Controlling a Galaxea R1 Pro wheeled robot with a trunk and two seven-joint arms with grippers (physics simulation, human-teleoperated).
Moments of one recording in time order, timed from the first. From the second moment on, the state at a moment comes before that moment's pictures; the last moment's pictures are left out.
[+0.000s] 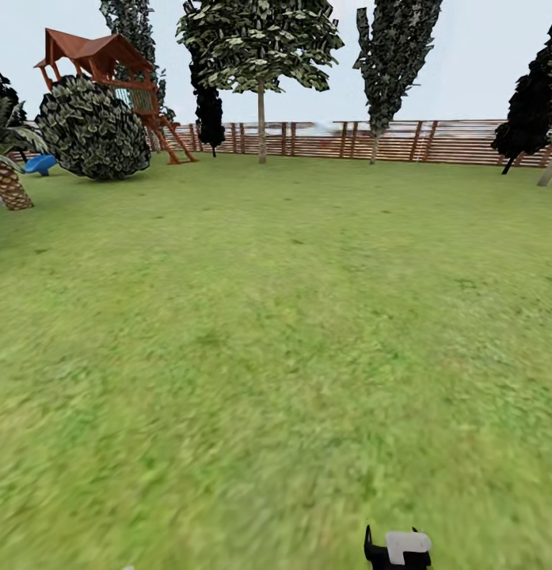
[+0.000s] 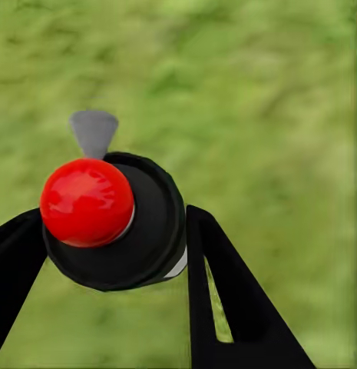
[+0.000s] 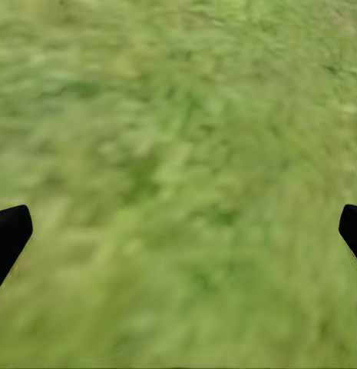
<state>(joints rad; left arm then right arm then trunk) -0.36 0.13 0.13 0.03 0.14 -0.53 0.01 -0.40 0.06 -0.71 -0.04 0.97 -0.67 -0.48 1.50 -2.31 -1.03</state>
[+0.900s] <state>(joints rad) -0.36 0.13 0.13 0.03 0.14 -0.53 0.01 -0.40 0.06 -0.71 -0.03 0.98 -0.67 -0.48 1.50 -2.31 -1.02</state>
